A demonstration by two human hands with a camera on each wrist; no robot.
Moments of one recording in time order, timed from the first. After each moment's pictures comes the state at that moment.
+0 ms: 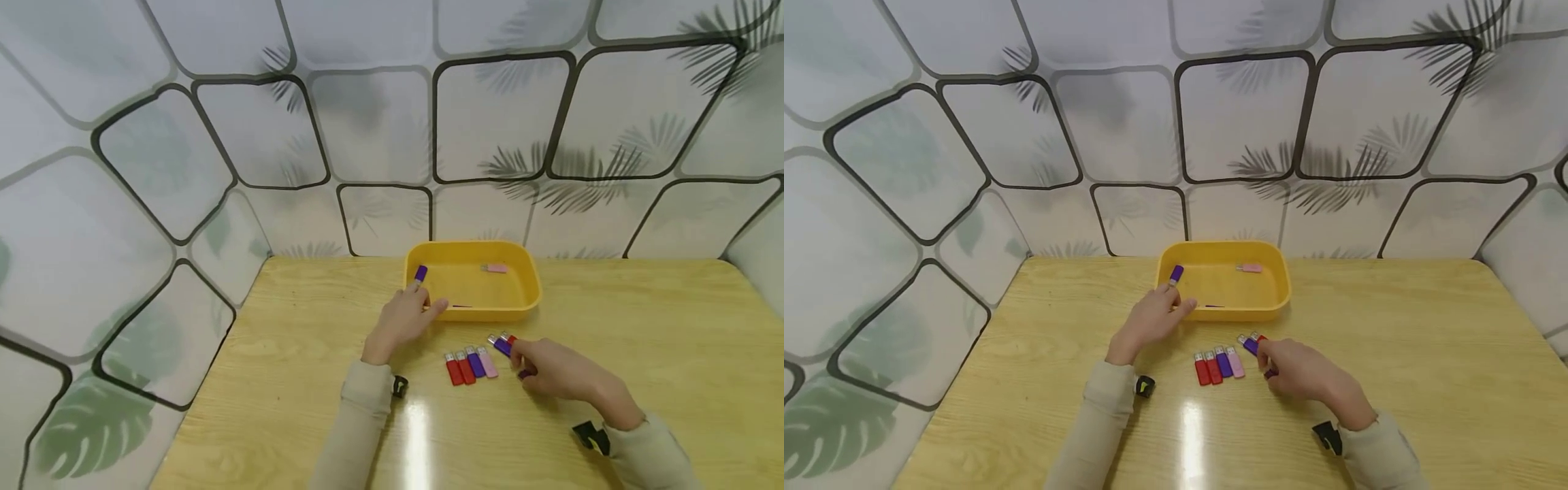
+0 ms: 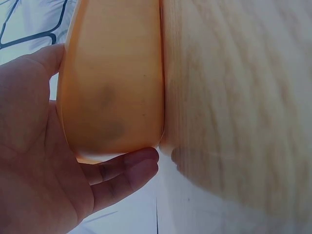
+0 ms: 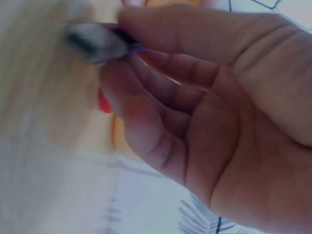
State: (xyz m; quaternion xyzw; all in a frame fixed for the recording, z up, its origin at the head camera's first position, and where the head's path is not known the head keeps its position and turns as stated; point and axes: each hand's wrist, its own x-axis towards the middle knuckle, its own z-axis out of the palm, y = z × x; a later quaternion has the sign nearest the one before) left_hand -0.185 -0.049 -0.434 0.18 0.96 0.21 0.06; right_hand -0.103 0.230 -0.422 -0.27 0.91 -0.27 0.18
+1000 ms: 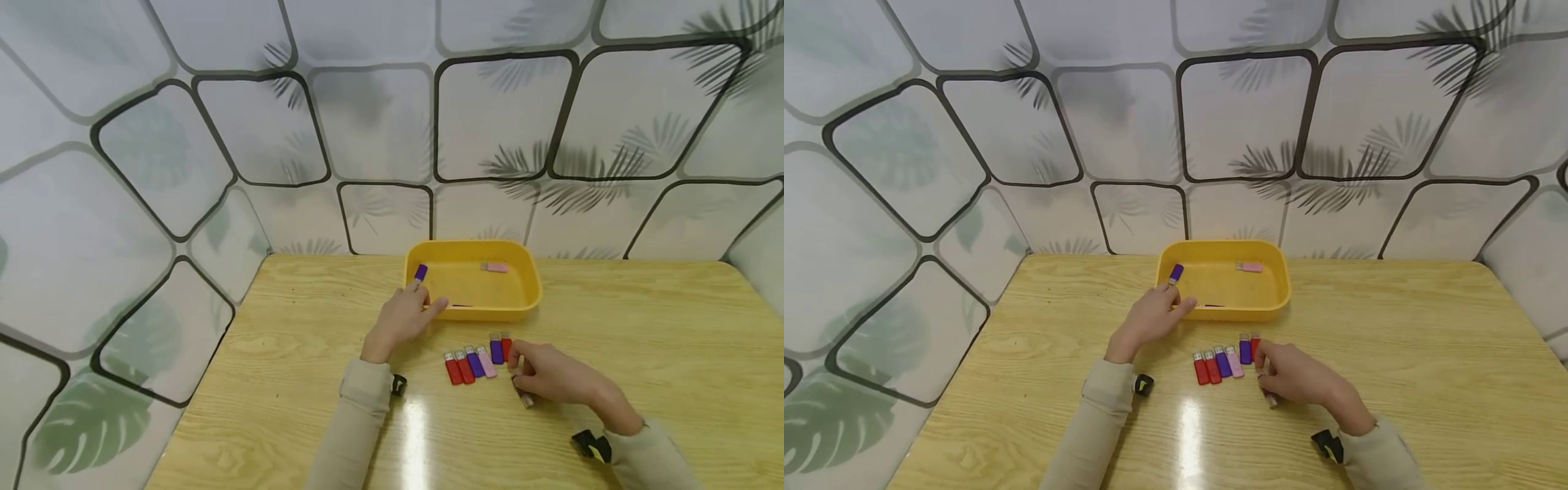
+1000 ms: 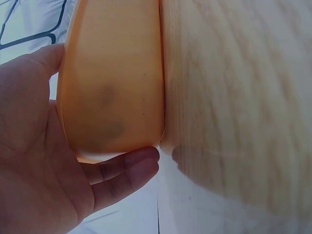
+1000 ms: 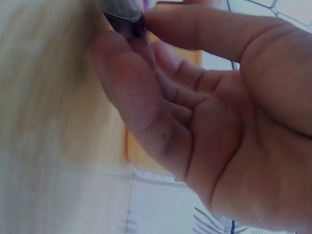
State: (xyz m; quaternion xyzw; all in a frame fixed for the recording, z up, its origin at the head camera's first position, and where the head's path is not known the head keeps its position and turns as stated) left_hand -0.187 -0.050 -0.433 0.18 0.96 0.22 0.07; right_hand -0.100 0.231 -0.428 -0.23 0.87 -0.36 0.24
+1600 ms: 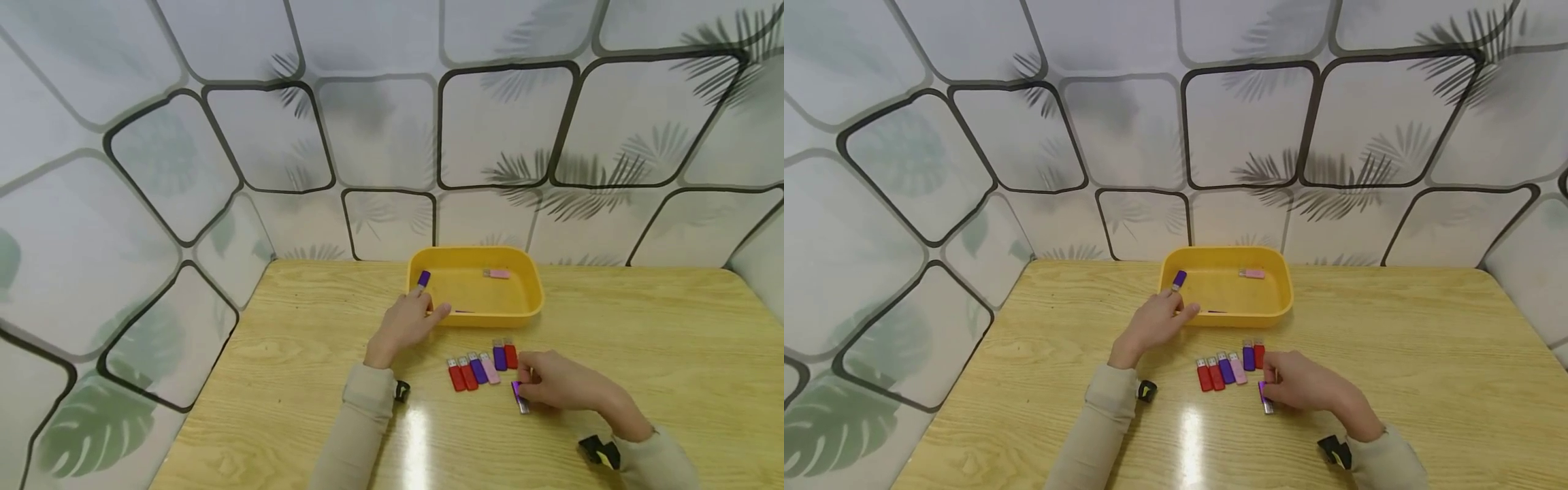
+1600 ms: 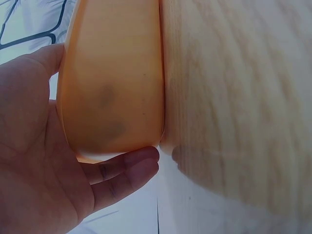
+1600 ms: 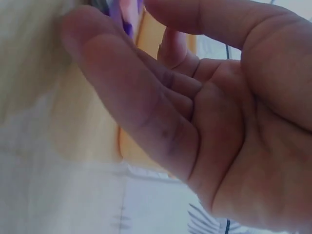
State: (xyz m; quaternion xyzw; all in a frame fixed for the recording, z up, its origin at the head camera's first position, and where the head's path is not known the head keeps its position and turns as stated) left_hand -0.187 -0.050 -0.433 0.18 0.96 0.20 0.07; right_hand -0.101 0.231 -0.421 -0.22 0.86 -0.37 0.26
